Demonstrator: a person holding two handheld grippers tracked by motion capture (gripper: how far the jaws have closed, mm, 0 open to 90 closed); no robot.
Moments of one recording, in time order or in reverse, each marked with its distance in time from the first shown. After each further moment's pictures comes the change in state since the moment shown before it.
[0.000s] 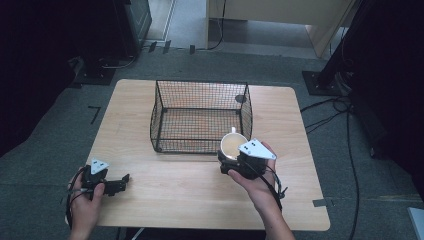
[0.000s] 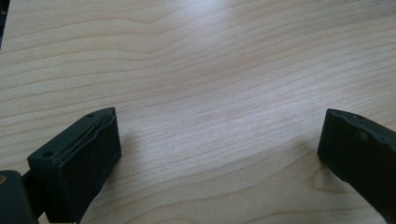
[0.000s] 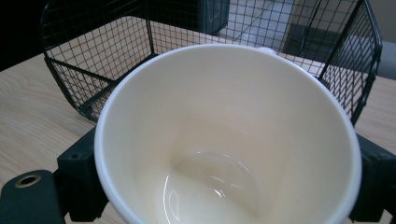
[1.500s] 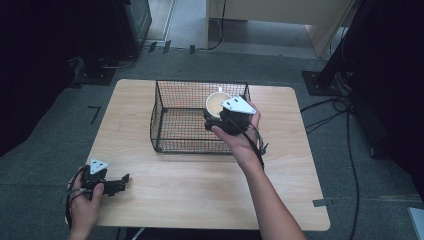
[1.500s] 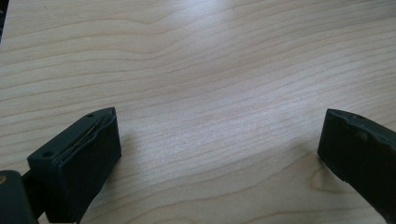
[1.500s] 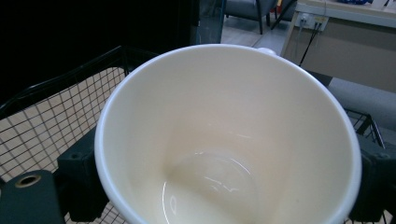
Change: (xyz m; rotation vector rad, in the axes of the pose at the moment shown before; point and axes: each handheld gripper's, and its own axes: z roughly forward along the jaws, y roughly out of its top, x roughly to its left) left arm 0.001 0.000 -0.001 -0.002 -0.006 -0.008; right arm -0.004 0.088 0.073 -0.102 -0.033 -0.043
